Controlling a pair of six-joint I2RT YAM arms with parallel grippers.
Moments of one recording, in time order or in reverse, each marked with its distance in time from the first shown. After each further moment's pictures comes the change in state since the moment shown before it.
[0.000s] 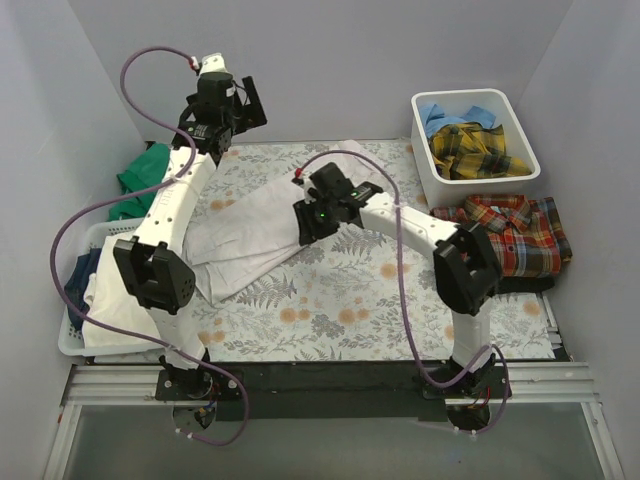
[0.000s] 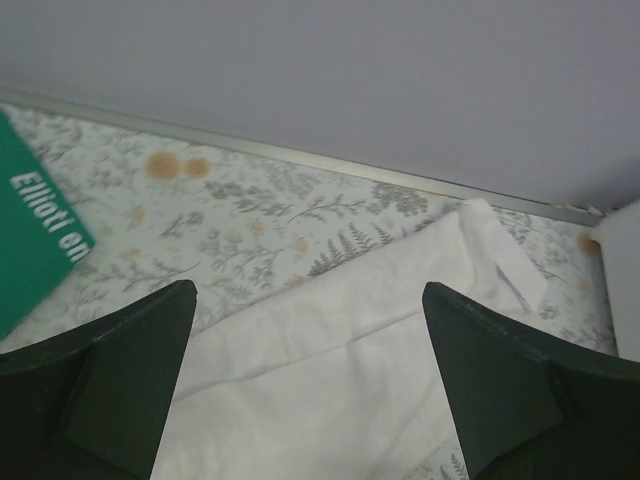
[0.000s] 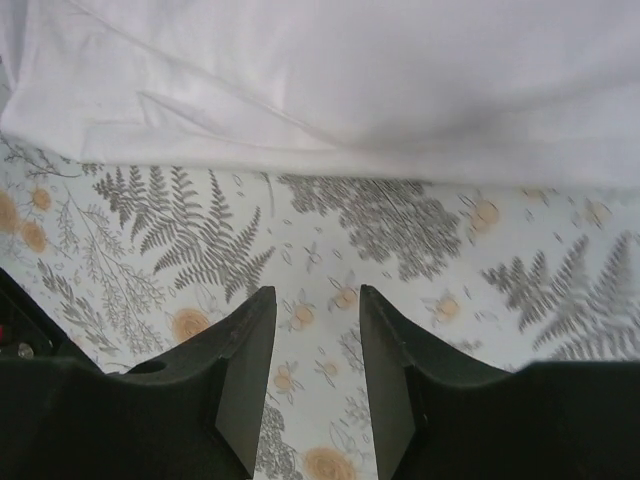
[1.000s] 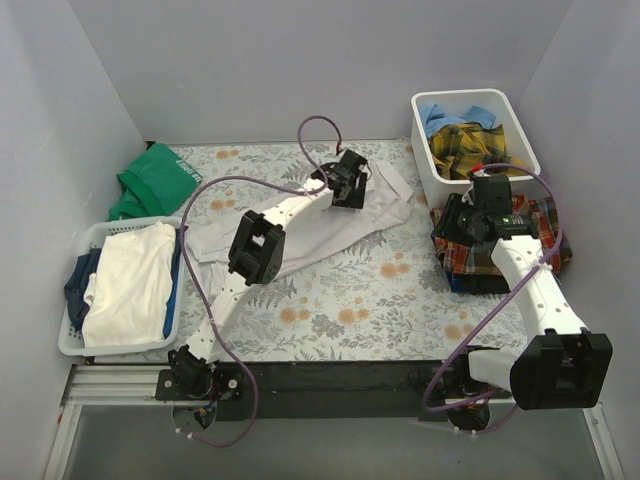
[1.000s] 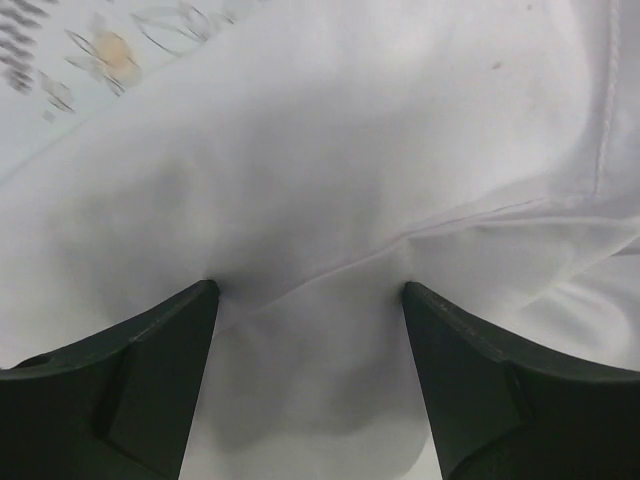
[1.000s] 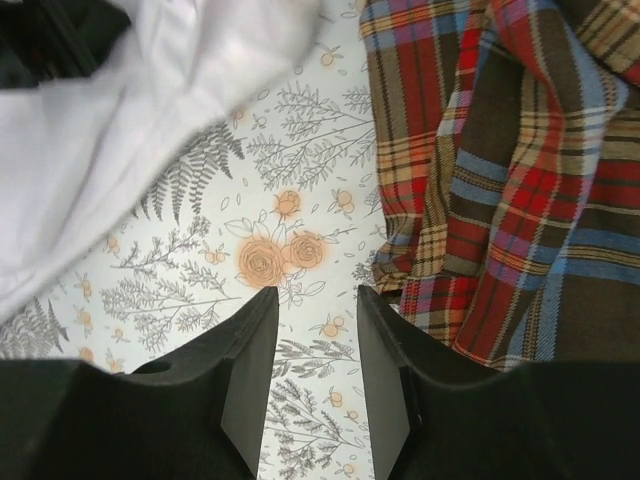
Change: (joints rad) left arm -0.426 0.709 0.293 -0.156 -0.085 -0.031; right arm -0.668 -0.691 -0.513 -0.121 0.157 0.105
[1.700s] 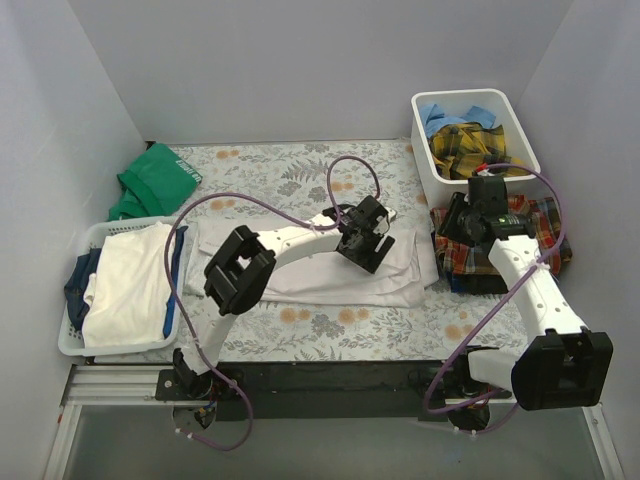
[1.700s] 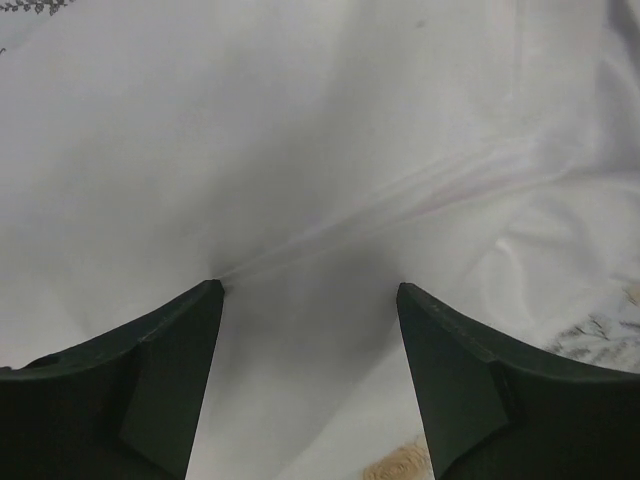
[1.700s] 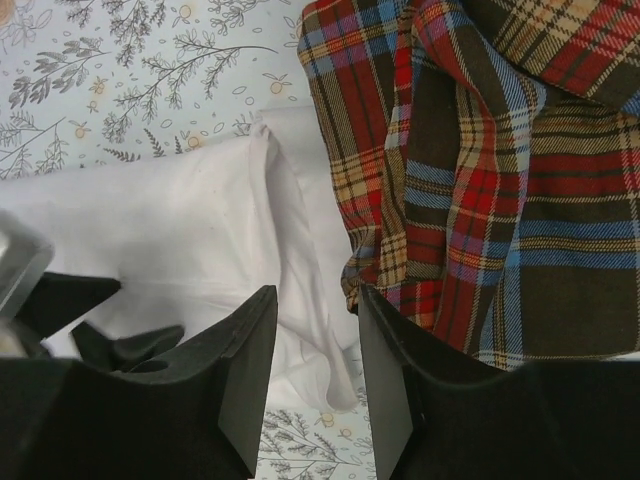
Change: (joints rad) left arm -0.194 -0.465 -0.640 0.089 0.354 0.148; right arm 0.039 0.013 0.003 0.014 0.150 0.063
